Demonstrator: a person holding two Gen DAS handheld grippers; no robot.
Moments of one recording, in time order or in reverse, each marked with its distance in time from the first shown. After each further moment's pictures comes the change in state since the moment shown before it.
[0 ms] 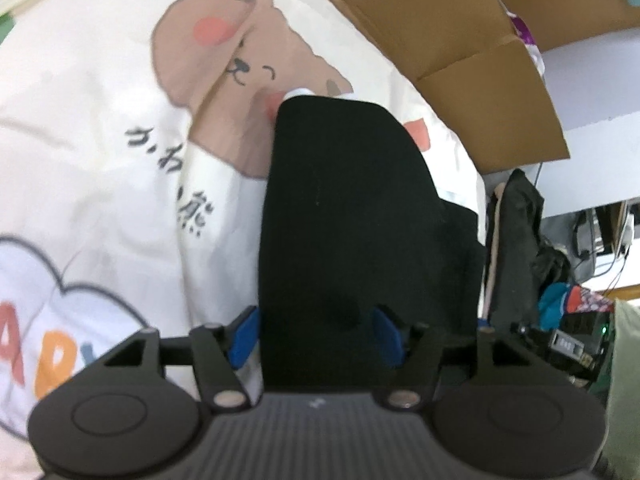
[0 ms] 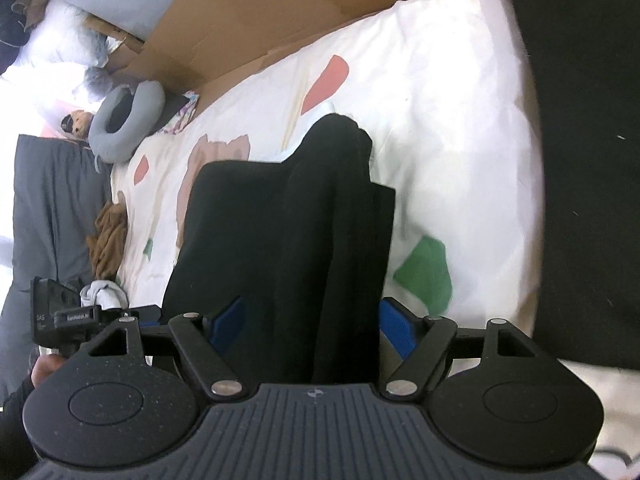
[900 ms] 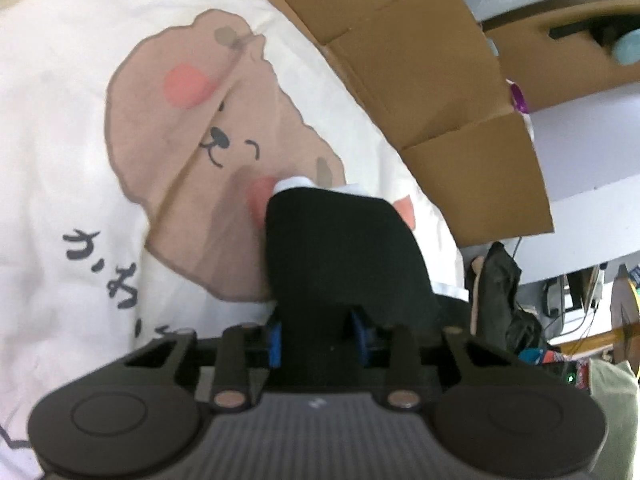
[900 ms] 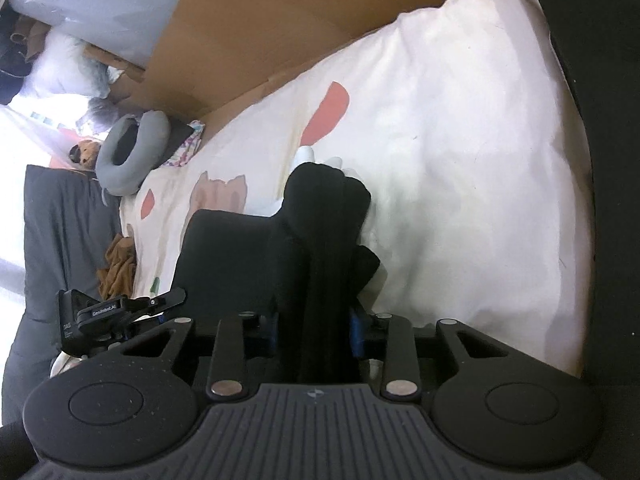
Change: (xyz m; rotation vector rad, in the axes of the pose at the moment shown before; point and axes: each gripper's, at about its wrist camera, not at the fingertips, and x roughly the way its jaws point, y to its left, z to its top) left arm 0.027 0.023 0.044 -0.046 -0.158 -0.144; right arm 0.031 -0.022 0.036 0.026 -0.054 0.076
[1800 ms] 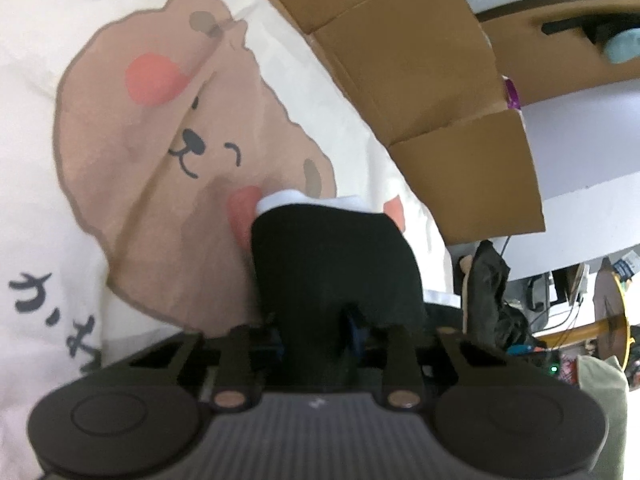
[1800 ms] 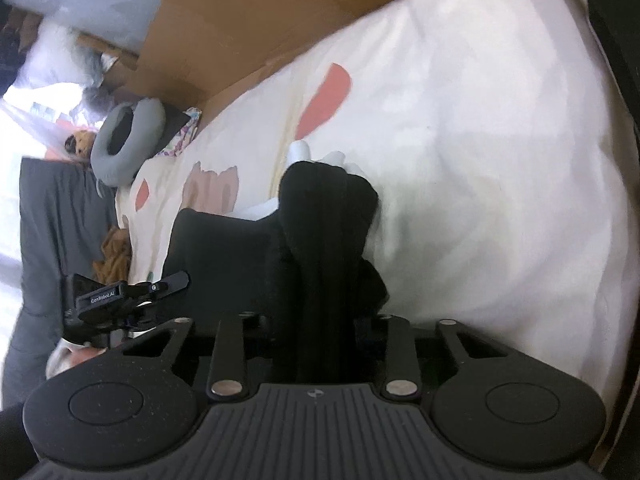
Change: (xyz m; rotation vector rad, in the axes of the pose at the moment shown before) left arm 0.011 0.006 0.012 0.014 0.018 -0.077; right arm 0.028 0.002 0.011 -0.030 0.033 0.002
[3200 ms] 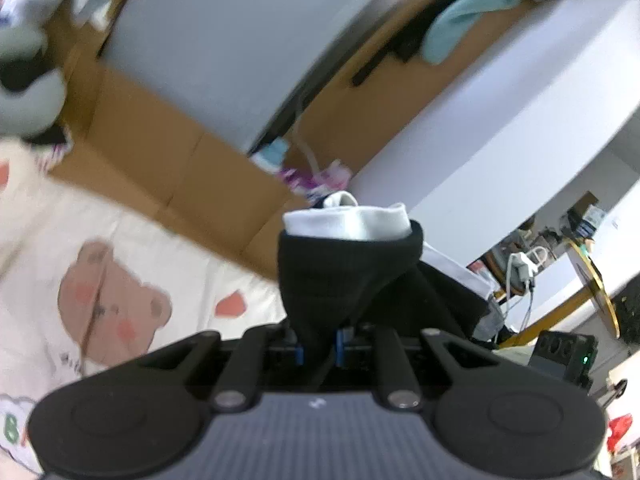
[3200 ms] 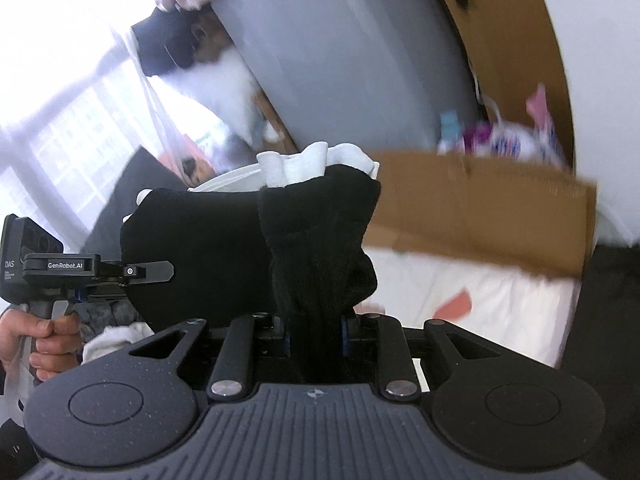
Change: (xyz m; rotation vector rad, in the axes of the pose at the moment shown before) left arm -0.210 -0.321 -0.033 0.327 -0.241 0.081; right arm -0.250 0.258 0.012 -0.428 -0.306 -0.009
